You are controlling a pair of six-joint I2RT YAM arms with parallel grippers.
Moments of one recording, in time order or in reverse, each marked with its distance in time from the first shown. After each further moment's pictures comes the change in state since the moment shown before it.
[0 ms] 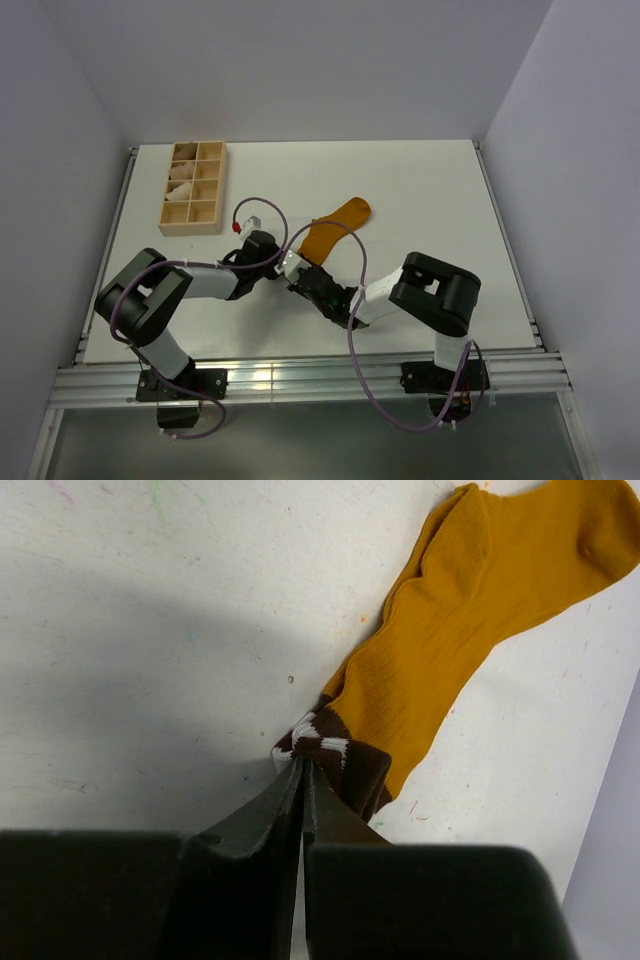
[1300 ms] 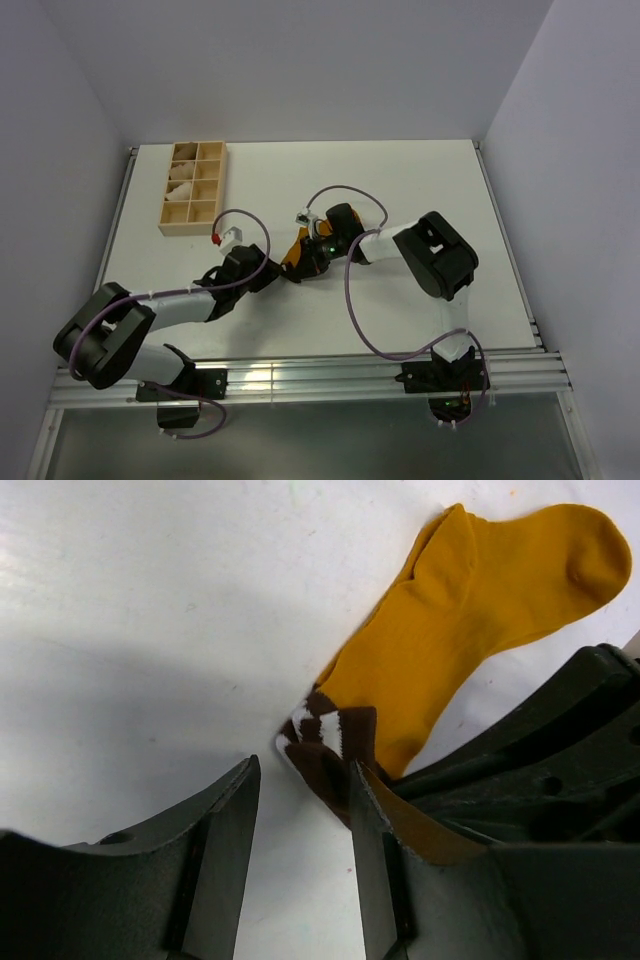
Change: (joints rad) left arm 0.000 -0.279 -0.190 -0.065 -0.097 0.048; right arm -0.470 0.166 0.323 -0.367 -1.353 0.466
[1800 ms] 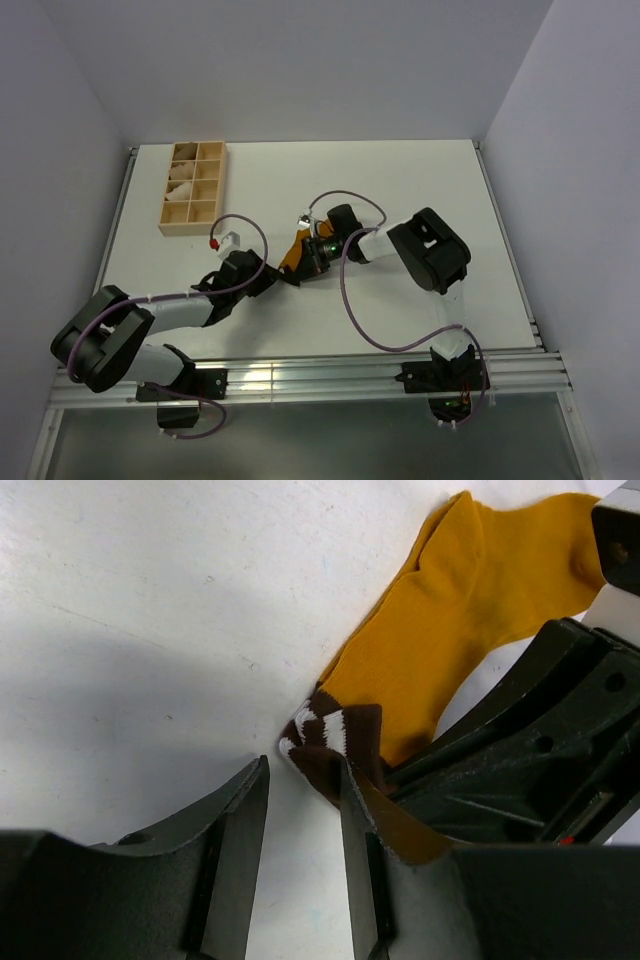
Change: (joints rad) left arm 0.000 -0.024 -0.056 0.031 0.015 -0.022; right arm -0.027 0.072 0.022 0.032 -0.124 0.141
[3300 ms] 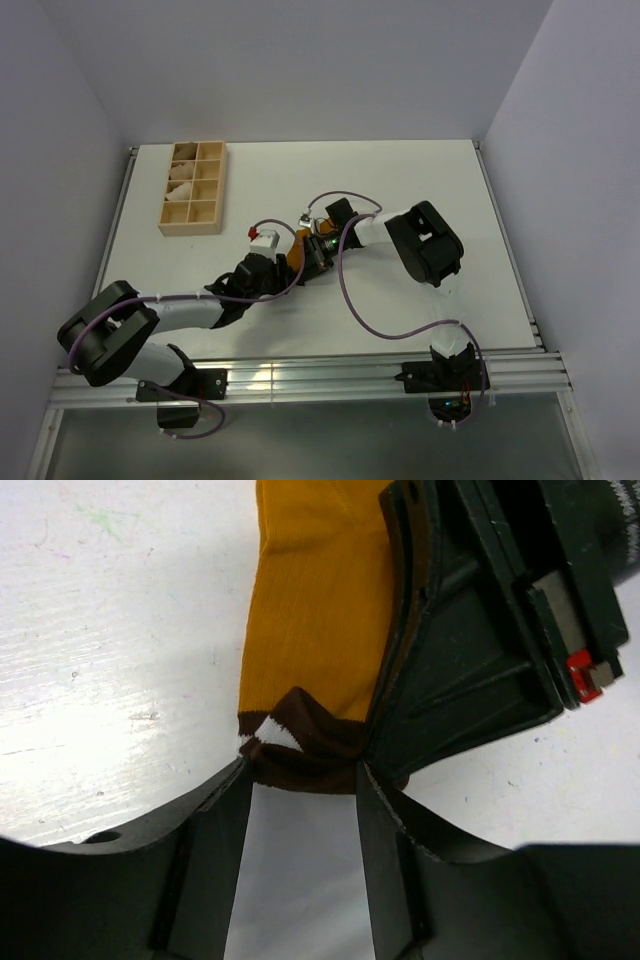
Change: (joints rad) left arm -0.145 0.023 0.043 0.082 -0.043 0.580; right arm -0.045 0.091 0.189 -0.402 -0.089 -0.104
